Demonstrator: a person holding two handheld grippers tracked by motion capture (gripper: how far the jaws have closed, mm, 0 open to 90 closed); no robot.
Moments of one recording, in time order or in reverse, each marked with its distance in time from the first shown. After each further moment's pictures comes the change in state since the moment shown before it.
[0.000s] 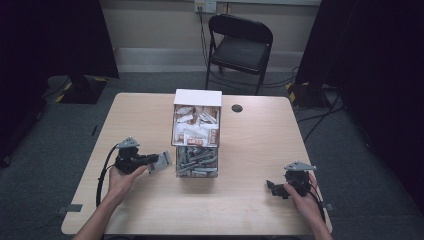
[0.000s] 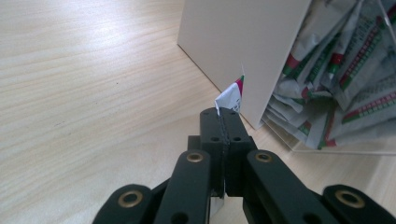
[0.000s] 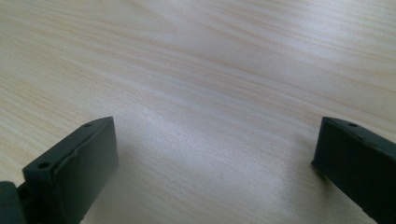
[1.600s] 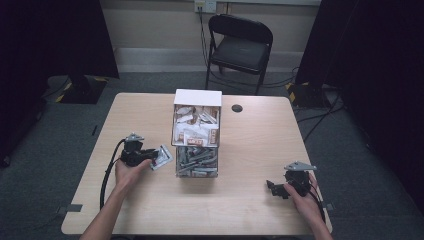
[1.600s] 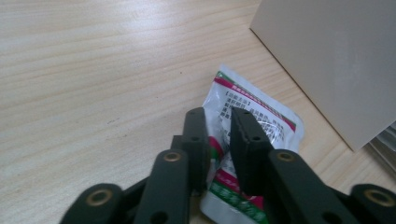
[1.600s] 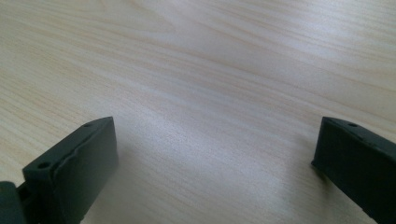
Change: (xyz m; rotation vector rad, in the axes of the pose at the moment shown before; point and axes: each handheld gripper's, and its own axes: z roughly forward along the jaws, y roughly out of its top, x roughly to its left) left arm 0.027 0.000 0.034 0.062 0.131 -0.067; right arm 0.000 0.000 0.000 0.000 0.000 0.000
